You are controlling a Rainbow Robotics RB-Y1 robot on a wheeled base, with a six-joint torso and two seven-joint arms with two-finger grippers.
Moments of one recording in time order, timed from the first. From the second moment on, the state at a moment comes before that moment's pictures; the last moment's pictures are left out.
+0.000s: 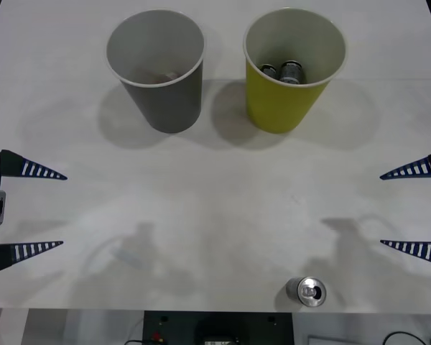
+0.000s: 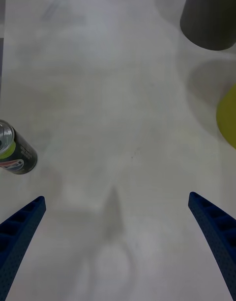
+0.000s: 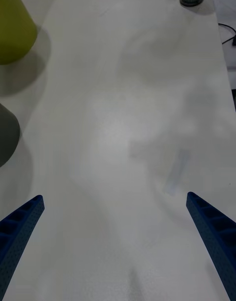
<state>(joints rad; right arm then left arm) 0.26 -1.13 -0.26 -2.01 1.31 -1.13 -0.09 0.26 1.13 0.26 -2.01 -1.31 -1.13 -0.09</state>
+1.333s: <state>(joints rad) 0.10 -1.09 -0.01 -1.52 1.08 -1.35 0.49 0.26 1.13 0.26 -2.01 -1.31 -1.13 -0.09</state>
